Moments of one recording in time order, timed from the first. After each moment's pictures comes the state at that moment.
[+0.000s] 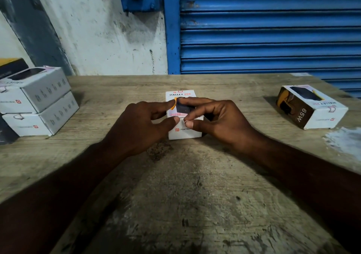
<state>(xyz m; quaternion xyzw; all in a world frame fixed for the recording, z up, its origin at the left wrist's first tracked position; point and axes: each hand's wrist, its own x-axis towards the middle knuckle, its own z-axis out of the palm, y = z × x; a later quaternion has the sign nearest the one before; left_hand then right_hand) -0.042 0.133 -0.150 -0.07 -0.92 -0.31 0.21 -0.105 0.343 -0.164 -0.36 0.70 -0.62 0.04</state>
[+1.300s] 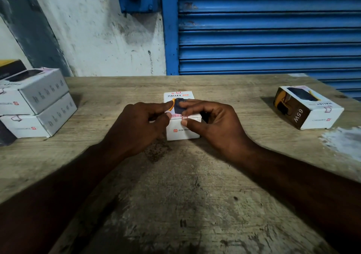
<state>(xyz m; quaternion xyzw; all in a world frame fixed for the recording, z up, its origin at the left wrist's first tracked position) -0.041 0.138 -0.146 -0.07 -0.92 -0.33 0.22 -0.104 0.330 -0.180 -0.33 0.65 -0.68 -0.04</state>
